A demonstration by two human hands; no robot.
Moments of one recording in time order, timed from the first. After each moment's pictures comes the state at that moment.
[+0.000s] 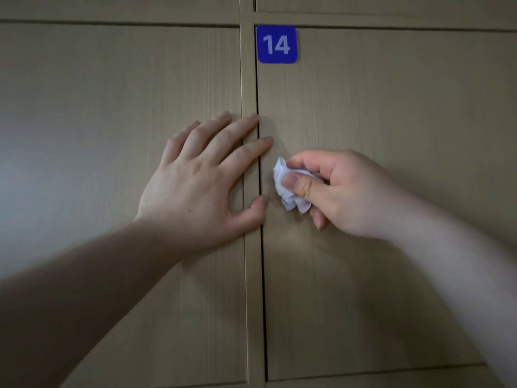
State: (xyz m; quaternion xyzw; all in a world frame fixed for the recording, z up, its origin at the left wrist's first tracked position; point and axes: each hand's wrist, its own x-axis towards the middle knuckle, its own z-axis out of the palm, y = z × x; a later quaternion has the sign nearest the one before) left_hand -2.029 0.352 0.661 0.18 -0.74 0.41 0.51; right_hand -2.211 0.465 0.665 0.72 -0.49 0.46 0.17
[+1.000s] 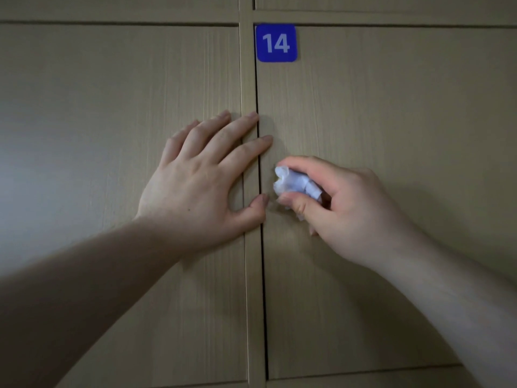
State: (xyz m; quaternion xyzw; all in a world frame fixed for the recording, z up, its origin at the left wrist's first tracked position) left_hand -2.030 0.351 0.660 0.18 -0.73 0.42 0.51; right_hand -2.217 0.457 0.637 0.68 -0.44 0.48 0.34
